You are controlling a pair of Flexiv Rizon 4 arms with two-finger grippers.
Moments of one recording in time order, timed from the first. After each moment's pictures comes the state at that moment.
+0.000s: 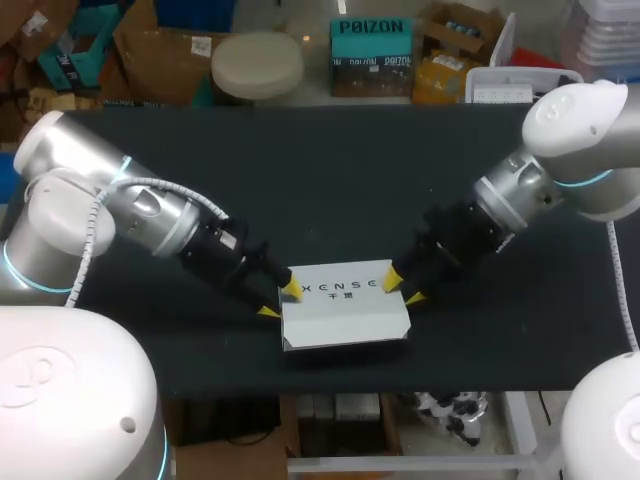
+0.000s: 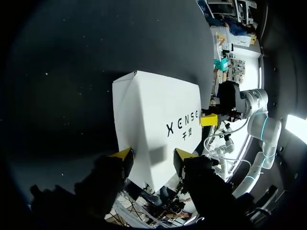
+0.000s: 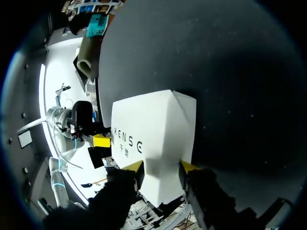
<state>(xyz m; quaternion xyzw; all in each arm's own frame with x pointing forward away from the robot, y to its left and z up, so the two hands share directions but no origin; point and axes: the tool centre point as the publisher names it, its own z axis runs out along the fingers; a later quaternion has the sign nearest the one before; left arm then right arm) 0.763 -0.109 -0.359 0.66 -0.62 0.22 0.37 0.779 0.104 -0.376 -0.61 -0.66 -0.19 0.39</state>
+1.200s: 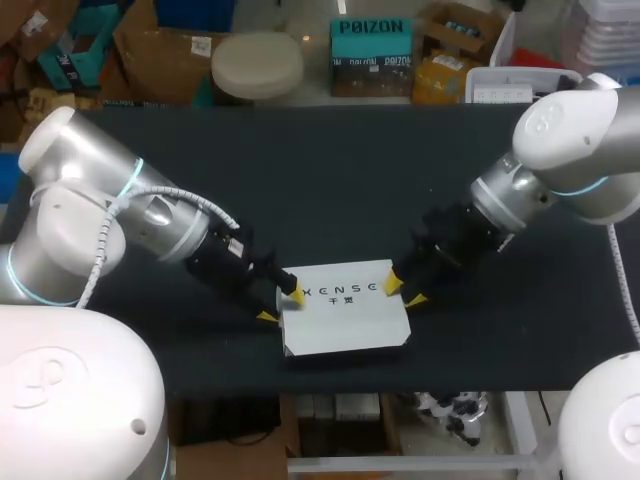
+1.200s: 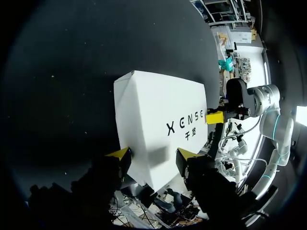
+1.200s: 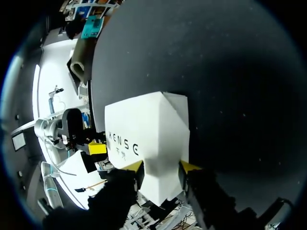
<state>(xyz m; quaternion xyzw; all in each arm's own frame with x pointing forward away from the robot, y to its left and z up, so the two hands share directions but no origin) 0.756 -0.109 -0.367 0.66 -0.65 0.22 0.30 0.778 0.099 -0.384 -0.63 -0.67 -0.17 0.35</state>
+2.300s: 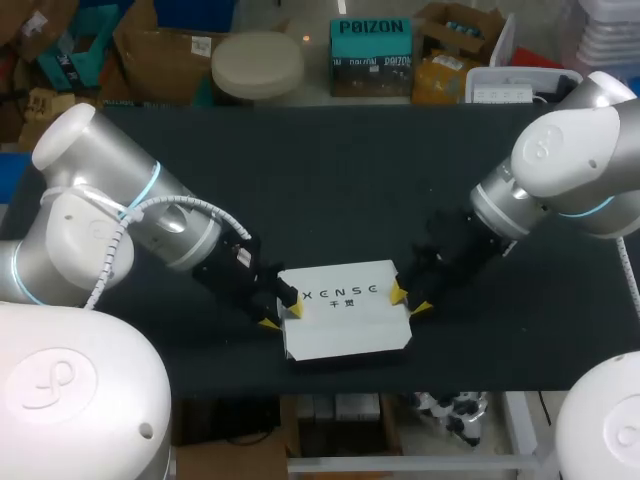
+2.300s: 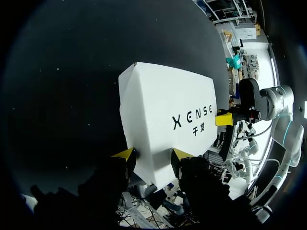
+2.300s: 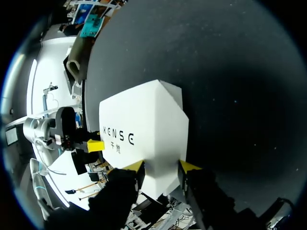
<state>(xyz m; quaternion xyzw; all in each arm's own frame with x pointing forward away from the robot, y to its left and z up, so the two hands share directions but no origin) 0.745 -0.108 -0.376 0.67 -0.67 0.20 0.25 0.763 0.092 -0.386 -0.63 -0.69 -0.17 0.31</state>
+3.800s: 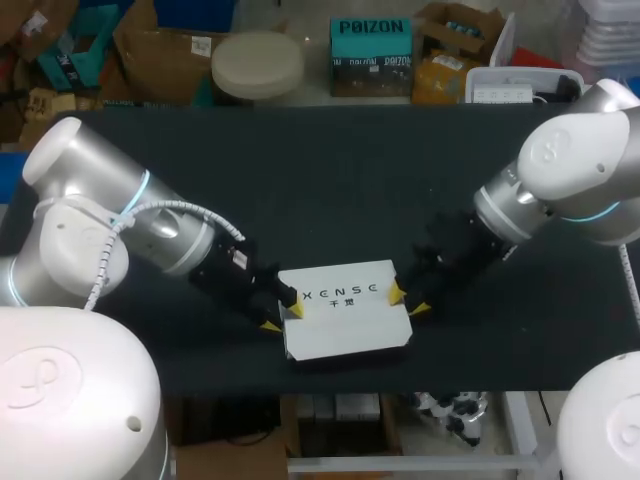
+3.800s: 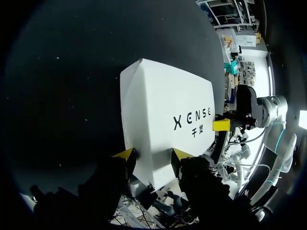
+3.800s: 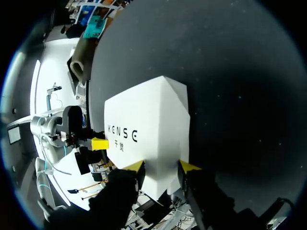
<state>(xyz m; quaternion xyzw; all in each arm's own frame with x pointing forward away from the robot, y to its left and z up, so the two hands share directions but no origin) 0.744 -0.111 -0.376 0.68 -0.64 0.21 0.28 0.759 0.096 -0.382 -0.63 -0.69 -0.19 0.32</state>
